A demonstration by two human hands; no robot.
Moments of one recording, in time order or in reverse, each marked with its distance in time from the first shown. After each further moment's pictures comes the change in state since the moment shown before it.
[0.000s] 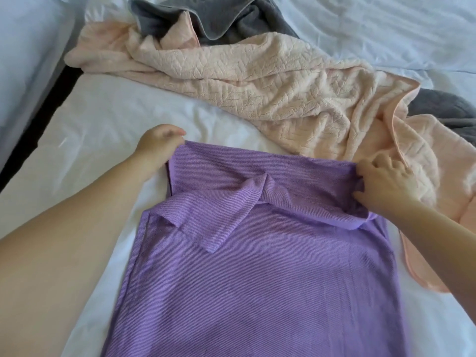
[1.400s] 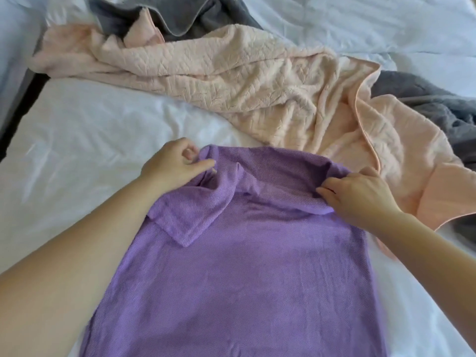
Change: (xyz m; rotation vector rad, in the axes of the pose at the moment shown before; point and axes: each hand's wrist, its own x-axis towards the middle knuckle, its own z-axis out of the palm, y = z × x) left_hand -0.052 0.015 0.064 0.503 -0.125 0.275; right_hand -0.054 0.016 0.021 0.040 0.194 -0.325
